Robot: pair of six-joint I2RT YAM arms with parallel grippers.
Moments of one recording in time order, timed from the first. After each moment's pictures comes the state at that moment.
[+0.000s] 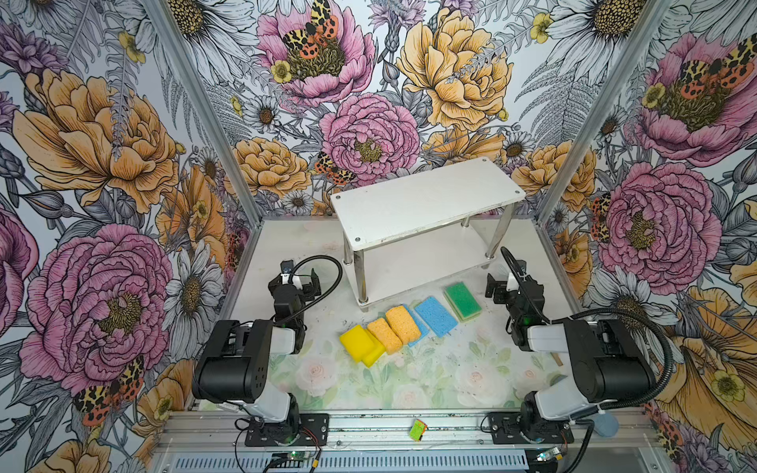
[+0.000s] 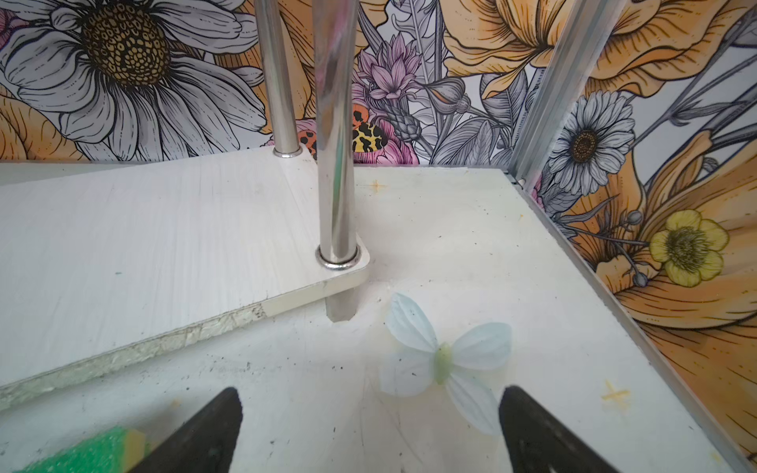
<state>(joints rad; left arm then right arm) -0.02 1.55 0.36 0.99 -0.19 -0.04 -0.02 1.53 0.37 0.85 0.05 -0.02</state>
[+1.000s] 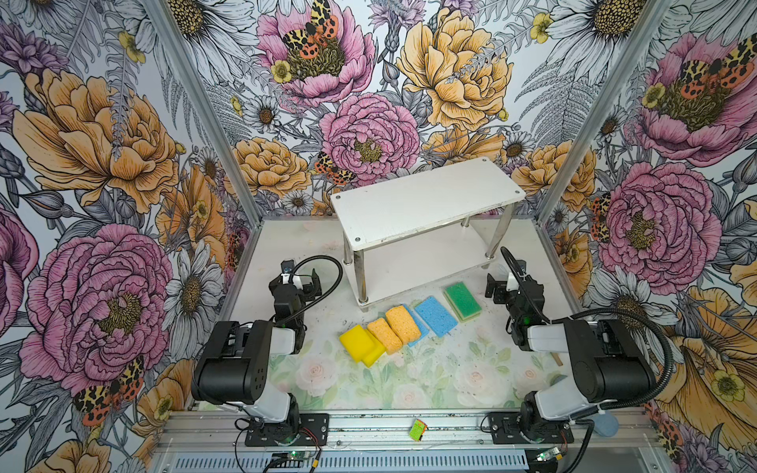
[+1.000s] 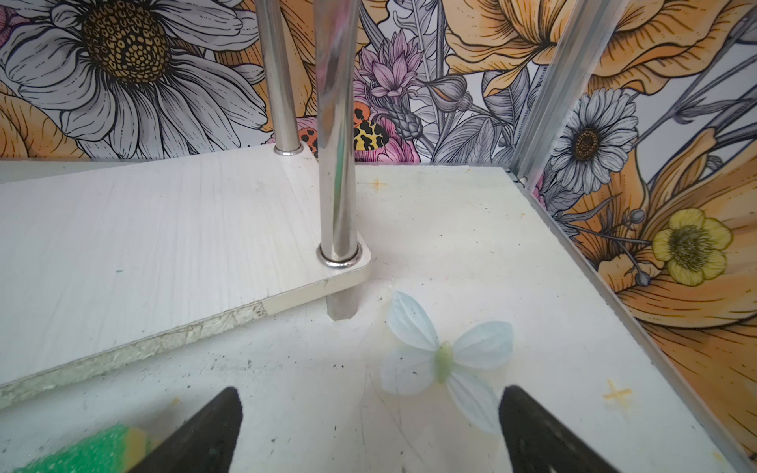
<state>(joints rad) -0.04 1.52 0.36 0.97 -0.18 -0.03 -0.02 1.53 0.38 0.82 0.04 -0.02</state>
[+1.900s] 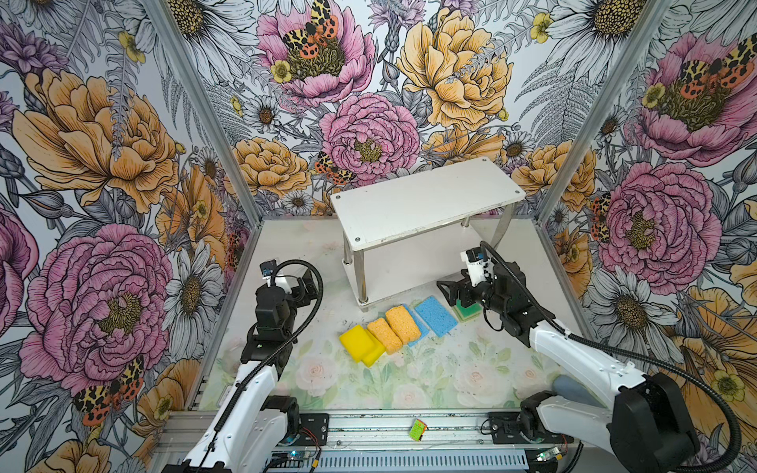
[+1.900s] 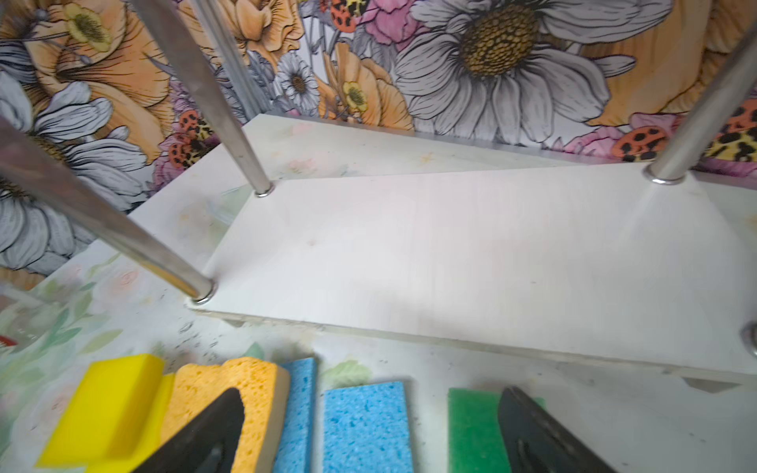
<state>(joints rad) -0.08 0.79 0.45 0.10 -0.16 -0.27 0.40 1.14 0.64 0.07 -0.29 0.11</state>
